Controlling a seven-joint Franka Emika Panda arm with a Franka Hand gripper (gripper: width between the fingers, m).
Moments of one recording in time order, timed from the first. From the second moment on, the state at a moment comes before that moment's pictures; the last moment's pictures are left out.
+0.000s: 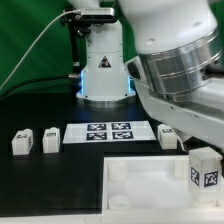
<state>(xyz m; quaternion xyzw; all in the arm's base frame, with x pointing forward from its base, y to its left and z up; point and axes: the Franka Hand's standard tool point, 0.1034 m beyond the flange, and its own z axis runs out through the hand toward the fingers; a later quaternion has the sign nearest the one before) 0.629 0.121 0.091 -0.89 0.43 0.09 0.10</state>
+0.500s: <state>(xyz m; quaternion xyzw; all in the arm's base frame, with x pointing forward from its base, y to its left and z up) 0.630 0.116 0.088 -0.98 0.14 0.05 0.09</state>
